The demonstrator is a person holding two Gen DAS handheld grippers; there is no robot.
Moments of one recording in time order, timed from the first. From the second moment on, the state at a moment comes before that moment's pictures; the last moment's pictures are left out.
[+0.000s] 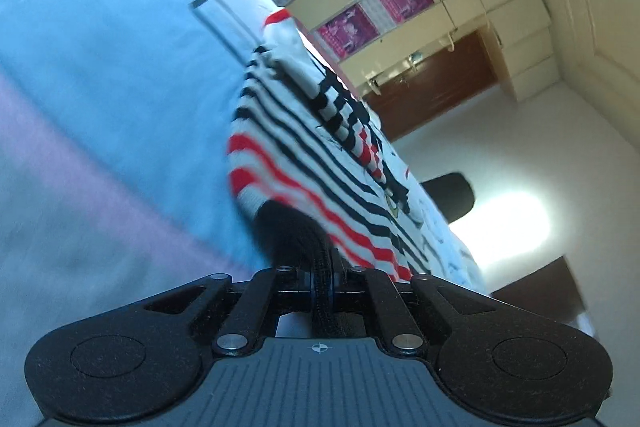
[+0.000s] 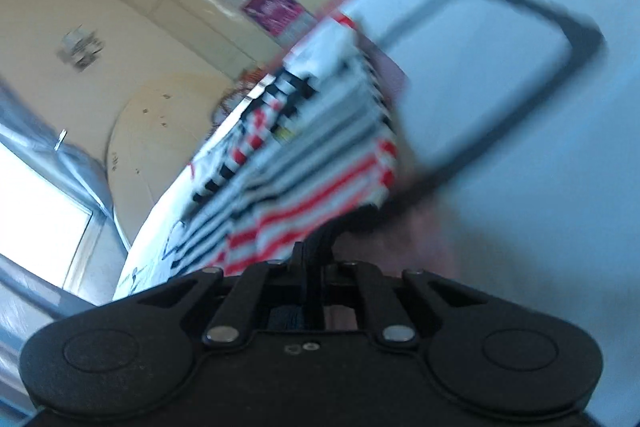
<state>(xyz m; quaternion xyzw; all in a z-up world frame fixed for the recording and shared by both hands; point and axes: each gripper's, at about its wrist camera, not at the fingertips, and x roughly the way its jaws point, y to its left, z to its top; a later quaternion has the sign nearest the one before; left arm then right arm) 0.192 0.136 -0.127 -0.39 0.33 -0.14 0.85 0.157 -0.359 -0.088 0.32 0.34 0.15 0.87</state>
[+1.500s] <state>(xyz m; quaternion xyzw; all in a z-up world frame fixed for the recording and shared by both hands) 0.600 0.107 -0.084 -0.09 0.35 -0.05 0.93 0.571 -0.308 -0.086 0.03 0.35 0.19 0.92</state>
